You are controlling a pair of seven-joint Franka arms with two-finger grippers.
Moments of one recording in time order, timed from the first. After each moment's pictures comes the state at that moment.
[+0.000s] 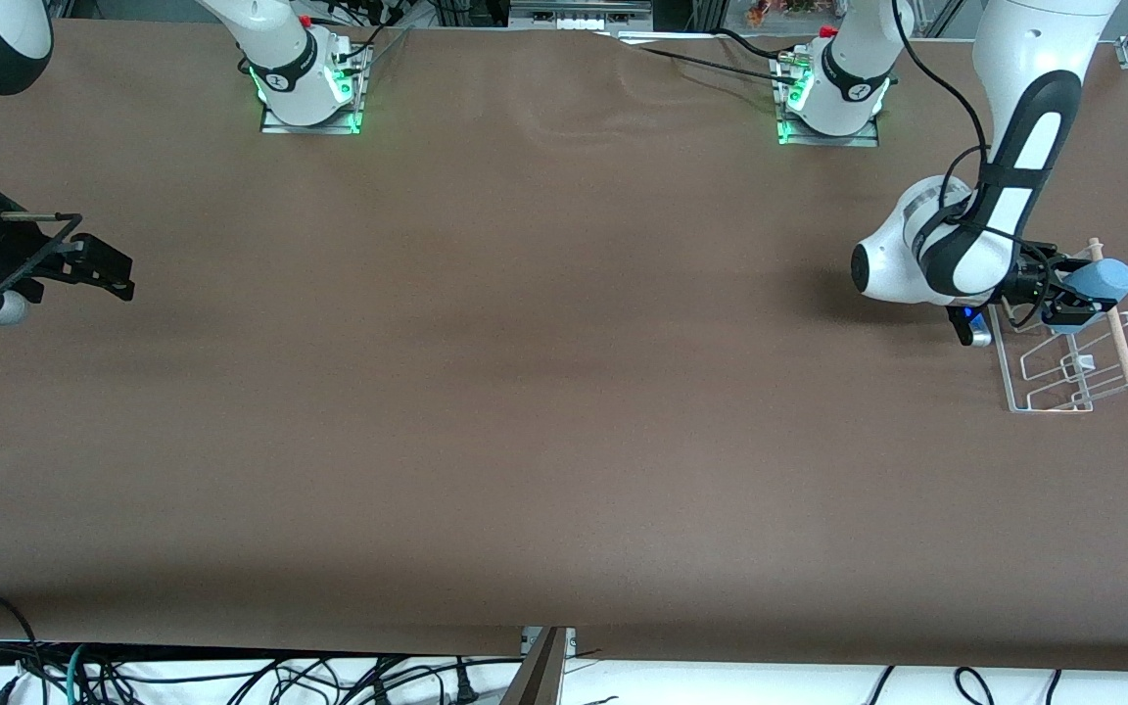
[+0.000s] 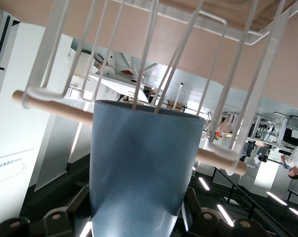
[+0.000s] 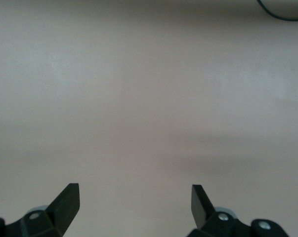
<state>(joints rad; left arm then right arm) 0.01 0.35 -0.06 -2.33 1.53 1.59 0.15 0.10 0.16 -0.04 -1.45 -0.05 1.62 0.00</state>
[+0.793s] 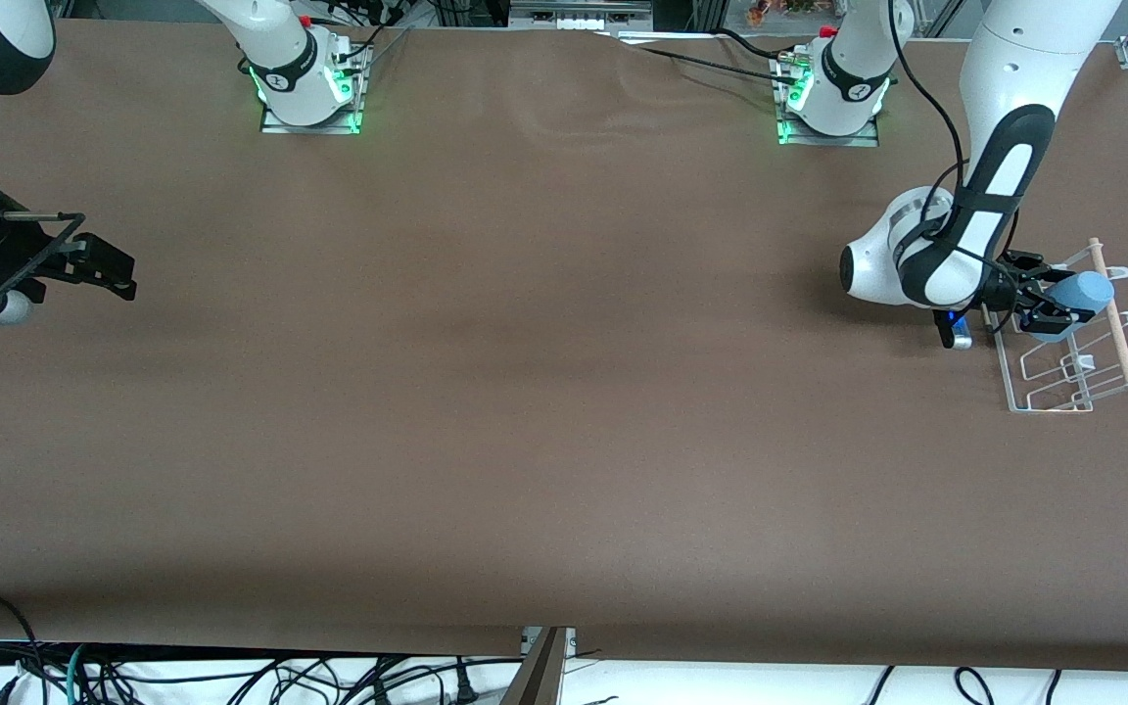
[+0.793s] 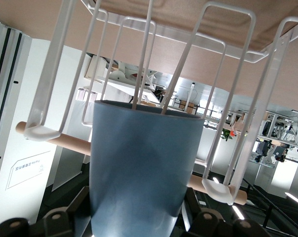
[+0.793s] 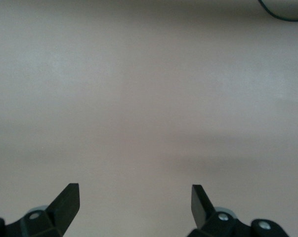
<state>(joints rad) 0.01 0.42 -0.06 -2.33 1.60 1.59 0.10 0.10 0.16 -0.04 -1.45 -0.05 1.62 0.00</state>
